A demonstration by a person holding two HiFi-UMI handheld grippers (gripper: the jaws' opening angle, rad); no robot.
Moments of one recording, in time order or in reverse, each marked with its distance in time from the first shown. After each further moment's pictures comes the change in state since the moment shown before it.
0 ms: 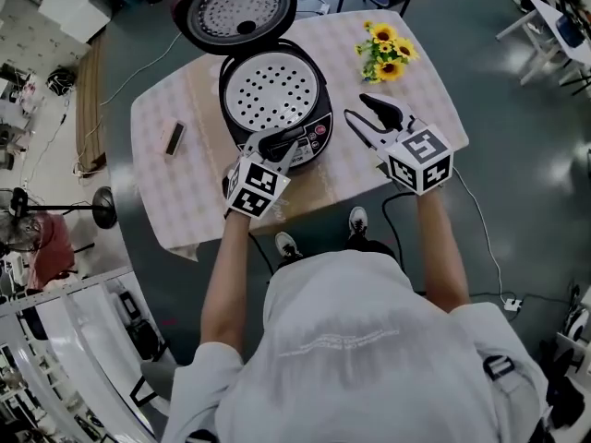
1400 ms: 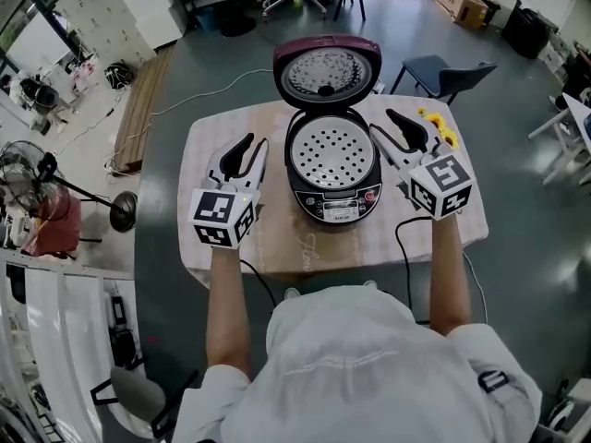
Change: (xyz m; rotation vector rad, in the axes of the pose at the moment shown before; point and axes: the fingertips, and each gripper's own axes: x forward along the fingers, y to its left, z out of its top) left arm -0.196 0.159 0.059 -0.277 -0.417 0.500; right arm 0.052 0.029 0.140 -0.244 -0.207 0.062
